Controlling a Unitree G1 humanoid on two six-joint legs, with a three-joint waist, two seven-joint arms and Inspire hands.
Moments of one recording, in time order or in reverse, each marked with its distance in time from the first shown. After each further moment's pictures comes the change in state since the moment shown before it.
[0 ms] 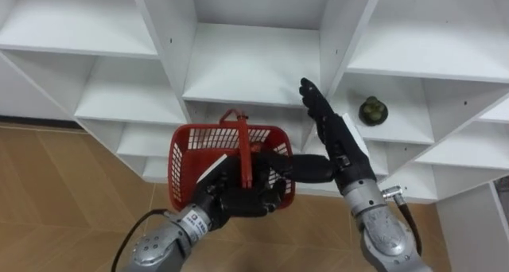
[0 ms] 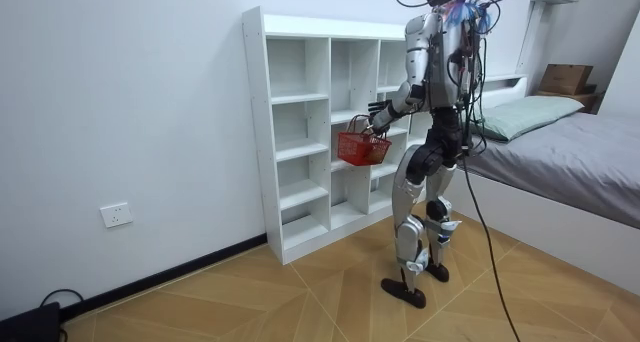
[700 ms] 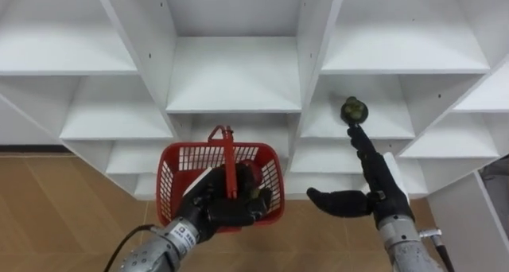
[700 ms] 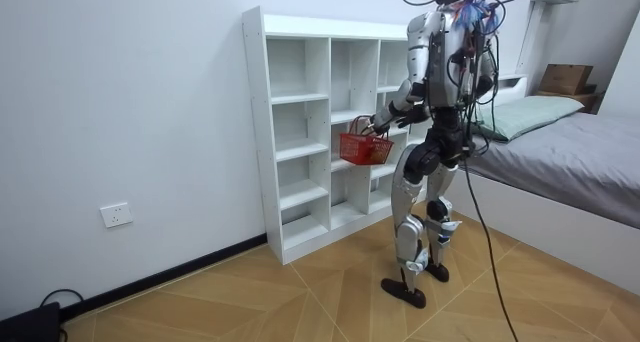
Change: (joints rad) left arm 0.062 -0.002 0.053 -0.002 0.004 -0.003 0.011; right arm 0.144 -0.050 -0.081 -0.004 -0.023 0.087 -0.085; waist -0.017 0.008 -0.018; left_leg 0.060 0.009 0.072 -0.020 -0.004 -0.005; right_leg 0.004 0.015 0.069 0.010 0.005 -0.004
